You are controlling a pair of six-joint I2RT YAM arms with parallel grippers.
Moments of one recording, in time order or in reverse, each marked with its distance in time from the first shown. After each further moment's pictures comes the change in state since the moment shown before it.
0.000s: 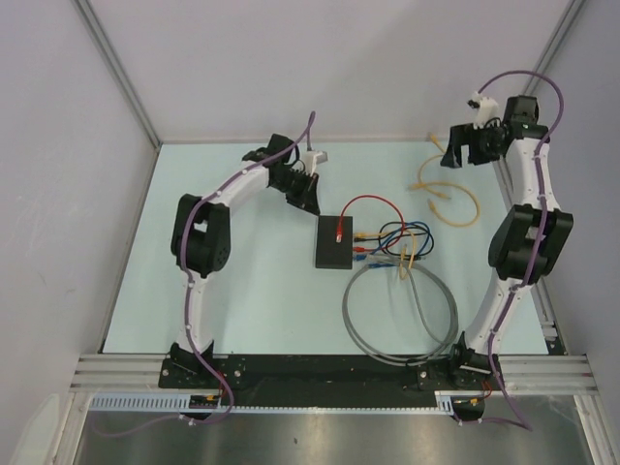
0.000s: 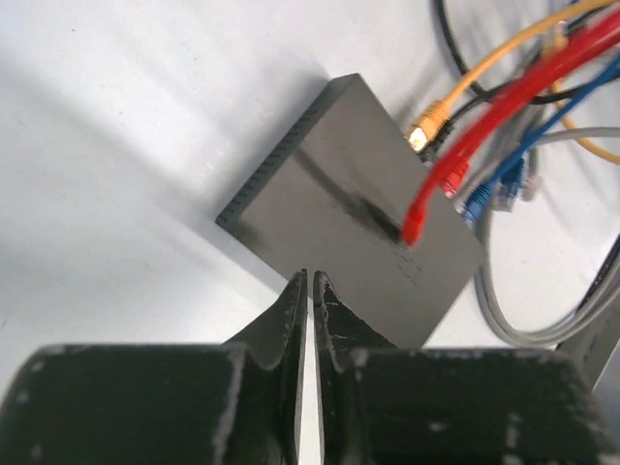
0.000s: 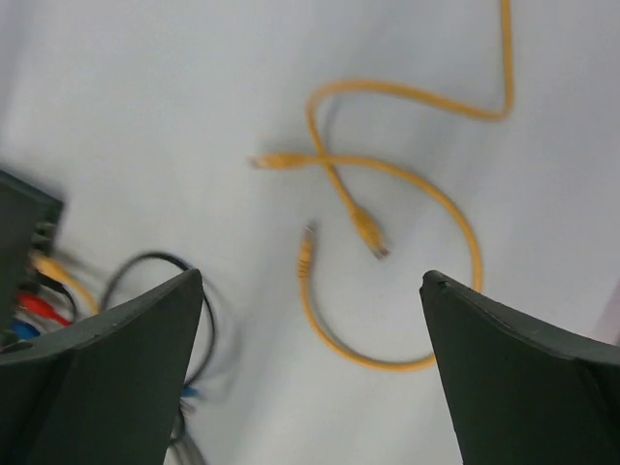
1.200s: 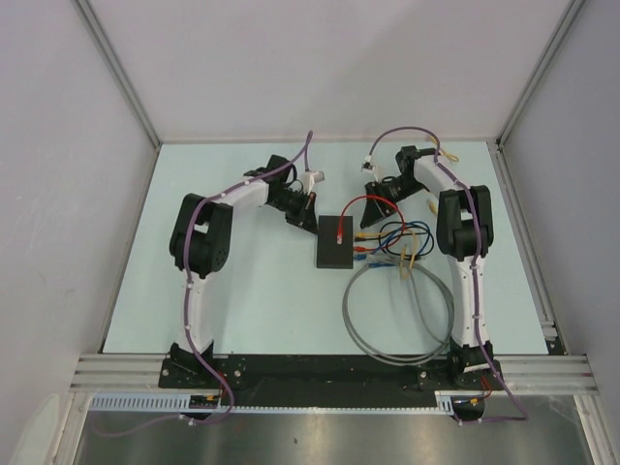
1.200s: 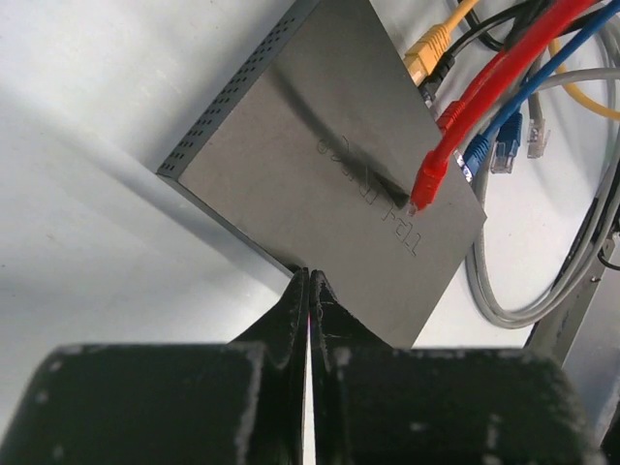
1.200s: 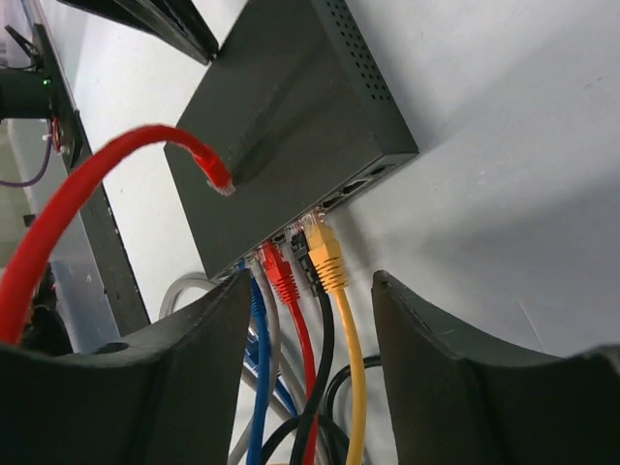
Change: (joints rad) left arm 0.004 -0.051 -0.257 0.162 0.108 -0.045; right arm 0.407 0.263 -0.079 -0.238 -0.433 -0.167
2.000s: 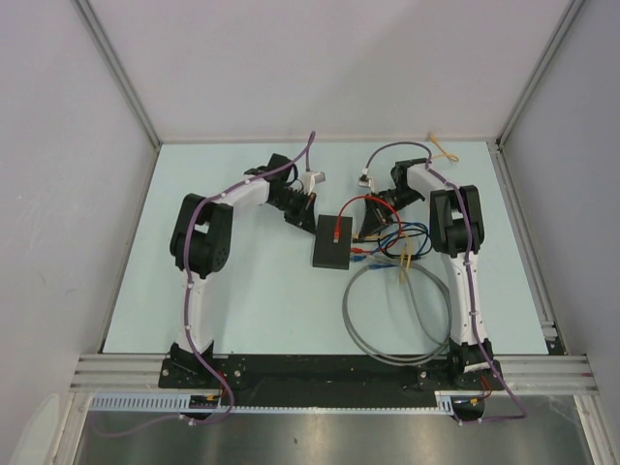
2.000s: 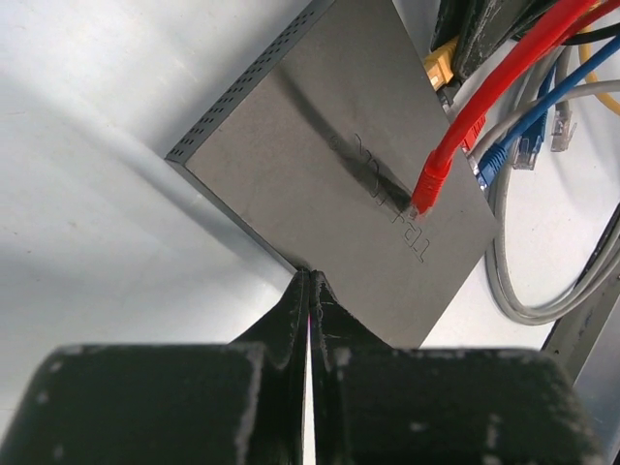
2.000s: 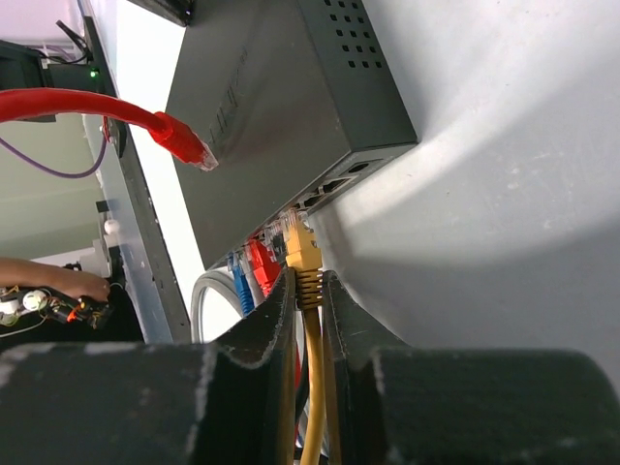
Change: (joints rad) left arm -0.006 0.004 0.025 -0.046 -0.050 0.040; right arm 0.020 0.127 0.013 -0.076 -0.077 -0.006
